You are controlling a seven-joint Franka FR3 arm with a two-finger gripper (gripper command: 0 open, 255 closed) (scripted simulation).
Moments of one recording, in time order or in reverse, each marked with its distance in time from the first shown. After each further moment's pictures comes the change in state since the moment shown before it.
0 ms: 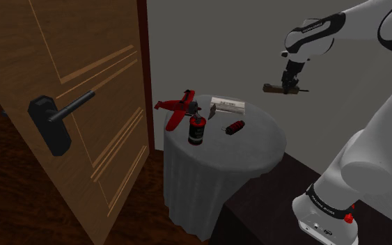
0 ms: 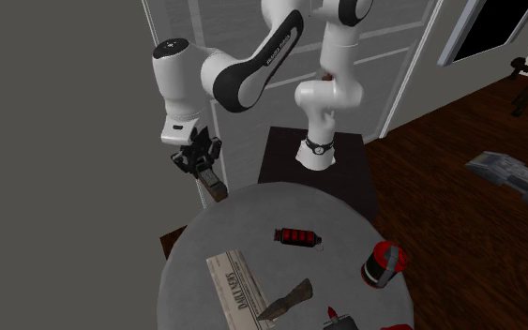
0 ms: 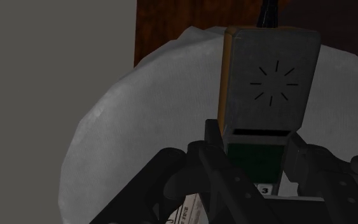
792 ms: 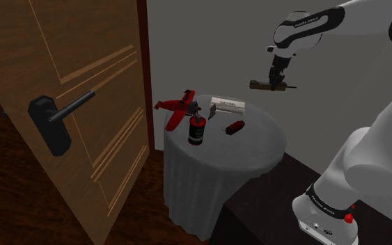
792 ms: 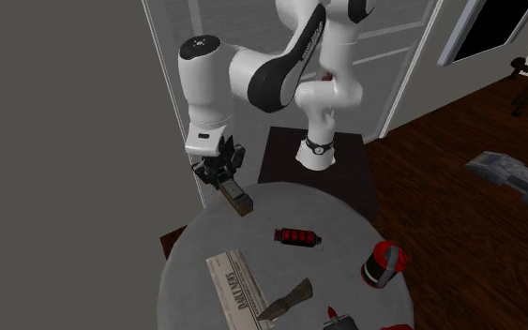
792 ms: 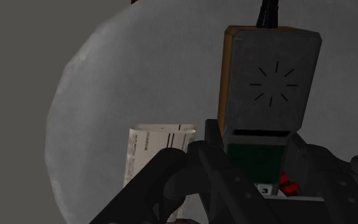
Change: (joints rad) arm 0.084 -0.059 0.094 -0.001 -0.040 -0.049 0.193
